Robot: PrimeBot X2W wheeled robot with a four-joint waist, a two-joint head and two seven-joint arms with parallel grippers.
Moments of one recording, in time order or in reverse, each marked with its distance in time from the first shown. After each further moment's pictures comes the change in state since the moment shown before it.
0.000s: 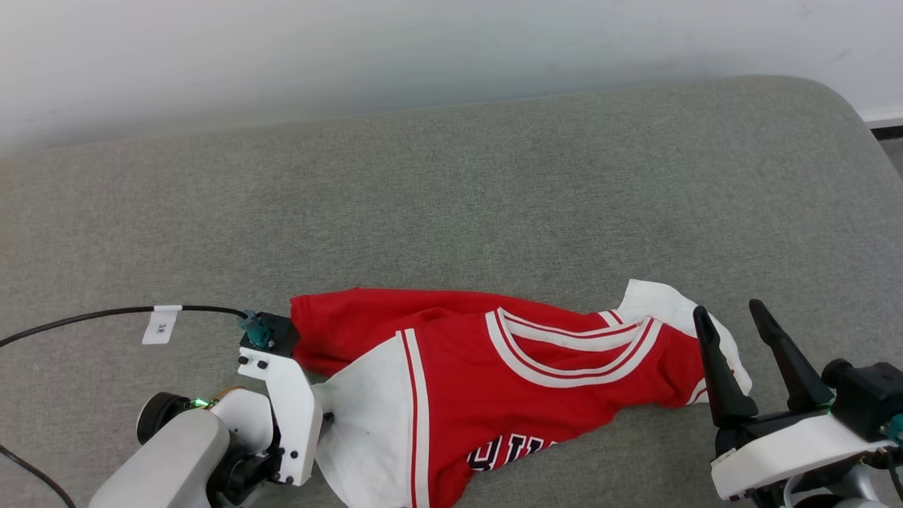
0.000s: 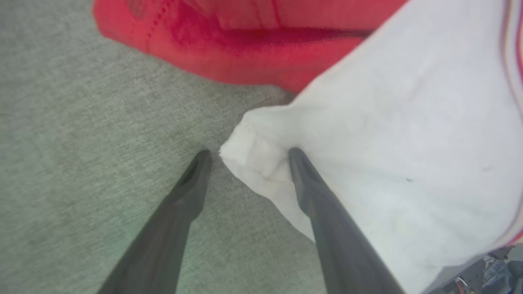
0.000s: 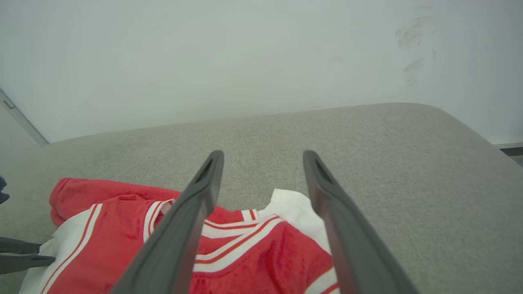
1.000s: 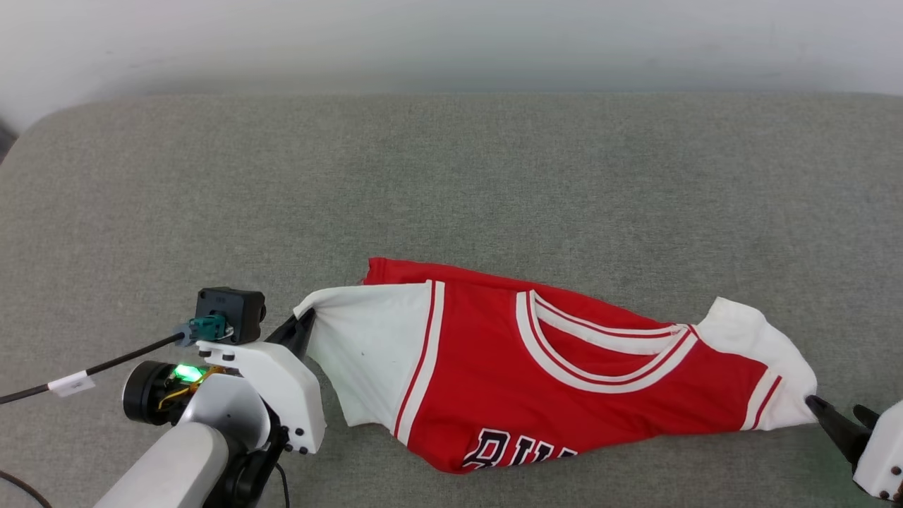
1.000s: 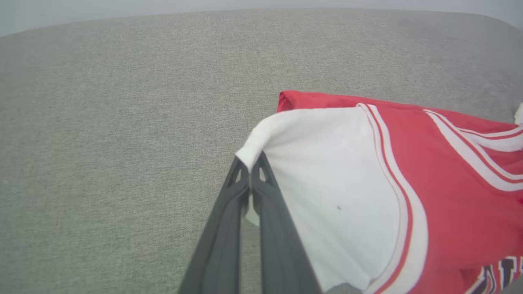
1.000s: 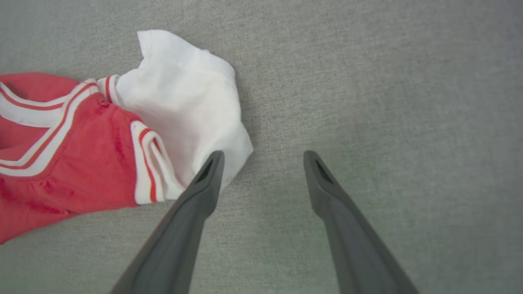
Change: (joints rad) left arm 0.108 0.018 0.139 -0.319 0.081 0.175 -0.397; right arm -0.057 -0.192 -0.283 0.235 0.269 0.000 0.701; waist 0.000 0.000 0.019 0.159
